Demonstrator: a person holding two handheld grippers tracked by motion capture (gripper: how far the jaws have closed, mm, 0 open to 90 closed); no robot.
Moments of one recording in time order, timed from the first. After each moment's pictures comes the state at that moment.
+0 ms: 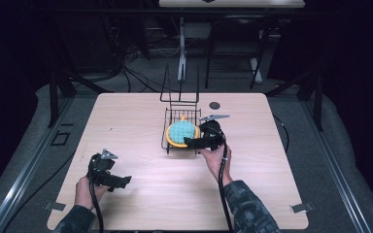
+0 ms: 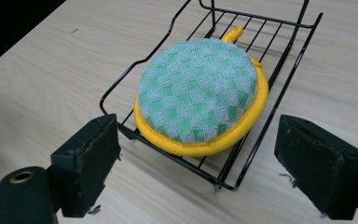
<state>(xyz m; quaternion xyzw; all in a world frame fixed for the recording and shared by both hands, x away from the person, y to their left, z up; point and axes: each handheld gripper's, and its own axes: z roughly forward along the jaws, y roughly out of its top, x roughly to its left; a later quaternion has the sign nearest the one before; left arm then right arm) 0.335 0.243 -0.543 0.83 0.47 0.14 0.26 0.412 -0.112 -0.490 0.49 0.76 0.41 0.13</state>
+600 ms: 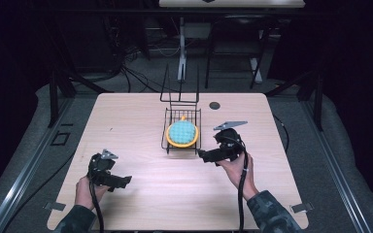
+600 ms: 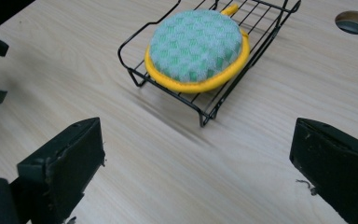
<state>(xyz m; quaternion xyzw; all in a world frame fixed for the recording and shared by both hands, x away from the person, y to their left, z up) 0.335 0.242 -0.543 0.83 0.47 0.14 0.26 0.361 -0.155 -0.462 0.45 0.80 0.37 0.13</state>
